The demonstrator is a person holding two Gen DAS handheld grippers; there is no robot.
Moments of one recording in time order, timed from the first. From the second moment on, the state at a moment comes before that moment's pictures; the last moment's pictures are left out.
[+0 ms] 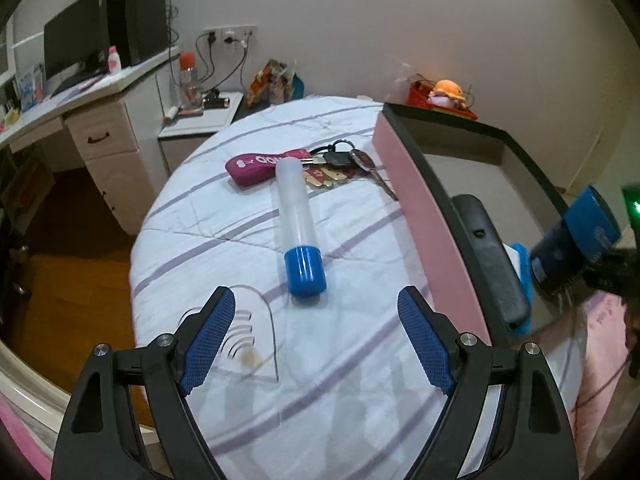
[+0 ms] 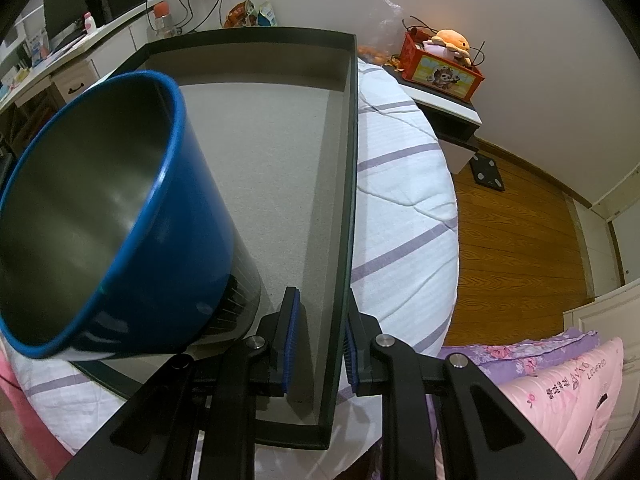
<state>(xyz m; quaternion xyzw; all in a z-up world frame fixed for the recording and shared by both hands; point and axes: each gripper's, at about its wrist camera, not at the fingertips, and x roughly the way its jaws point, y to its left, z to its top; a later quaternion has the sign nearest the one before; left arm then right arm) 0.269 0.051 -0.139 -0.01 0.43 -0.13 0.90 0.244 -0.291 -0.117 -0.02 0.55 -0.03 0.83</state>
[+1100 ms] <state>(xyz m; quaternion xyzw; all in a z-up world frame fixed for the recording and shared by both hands) 0.247 0.050 -0.170 0.02 0.46 -0.13 0.88 0.253 -0.293 -0.122 -0.02 0.56 -0.04 0.83</state>
